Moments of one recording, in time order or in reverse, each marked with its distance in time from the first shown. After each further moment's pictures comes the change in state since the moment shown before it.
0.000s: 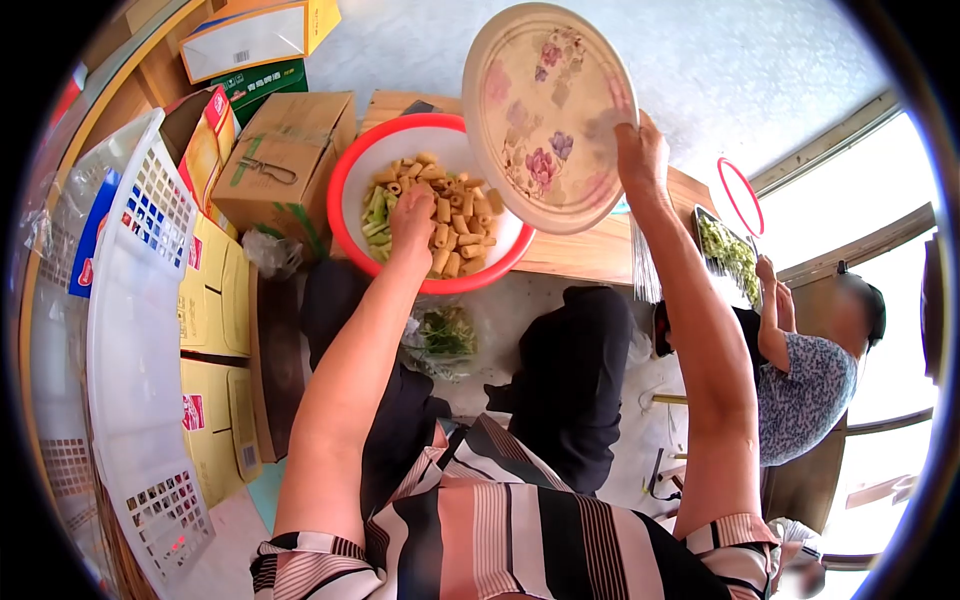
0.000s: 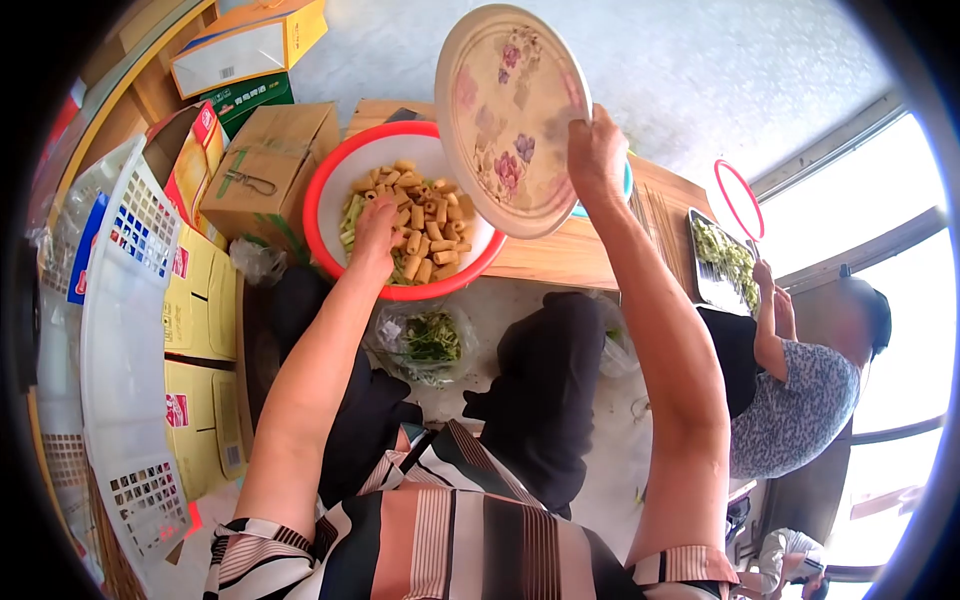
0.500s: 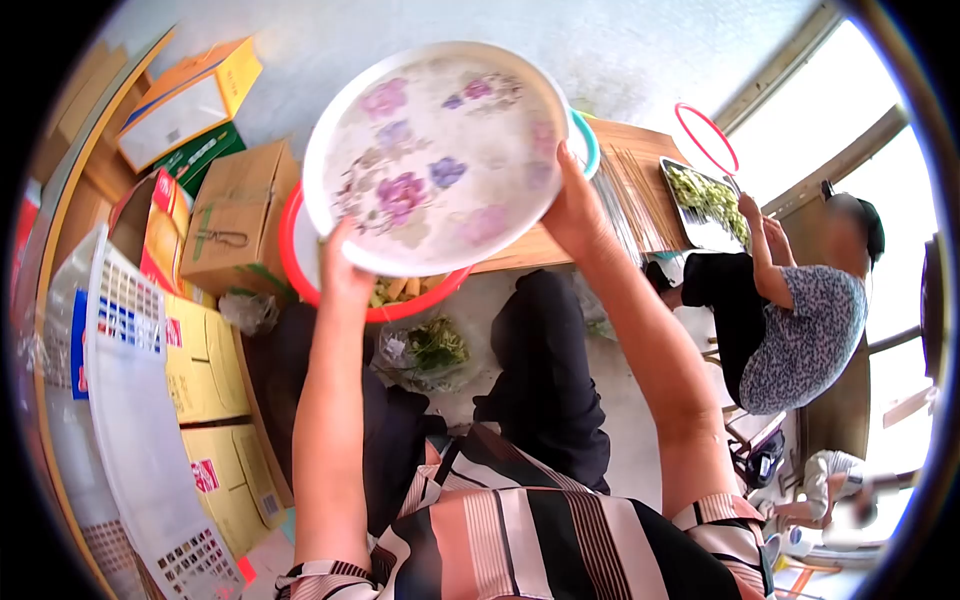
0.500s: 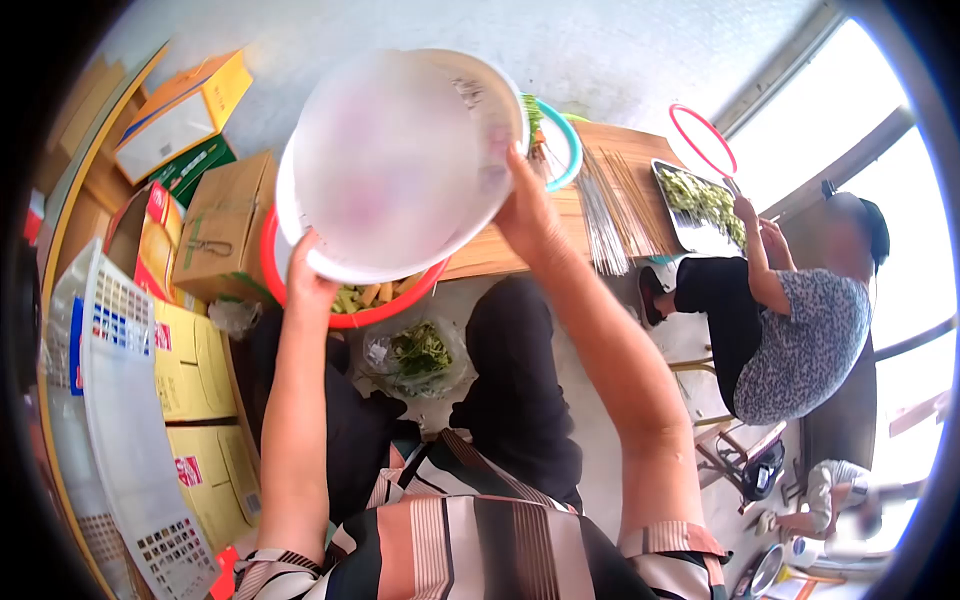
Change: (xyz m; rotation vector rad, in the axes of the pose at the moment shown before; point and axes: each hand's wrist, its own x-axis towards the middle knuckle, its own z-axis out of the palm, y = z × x) left_hand -0.004 0.024 -0.003 -0.465 -0.254 -0.050; right_hand -0.072 0.048 0.002 1.475 -0.317 0.483
